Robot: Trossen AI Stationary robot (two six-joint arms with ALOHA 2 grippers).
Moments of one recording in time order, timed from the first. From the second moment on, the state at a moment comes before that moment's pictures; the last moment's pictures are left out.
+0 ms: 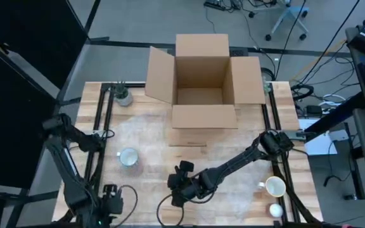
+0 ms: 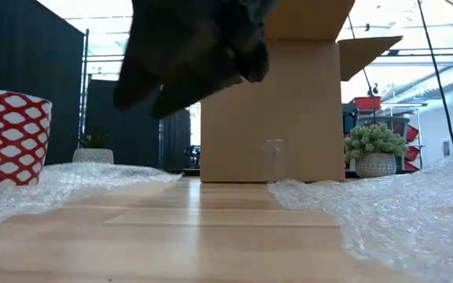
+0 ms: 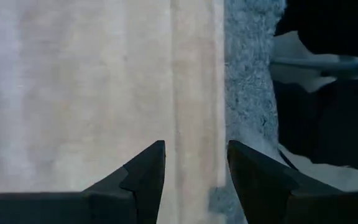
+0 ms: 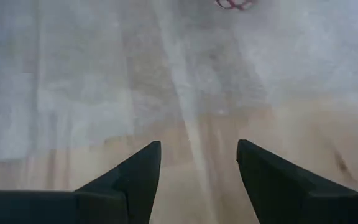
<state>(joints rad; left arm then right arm) -1.15 1.61 1.14 -0.77 -0.14 -1.11 0.48 2.22 1.77 -0.48 0.45 0.60</state>
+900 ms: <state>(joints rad) -1.15 1.92 1.15 -0.65 -0.21 -1.12 0.55 2.22 1.77 -0.47 0.73 0.88</state>
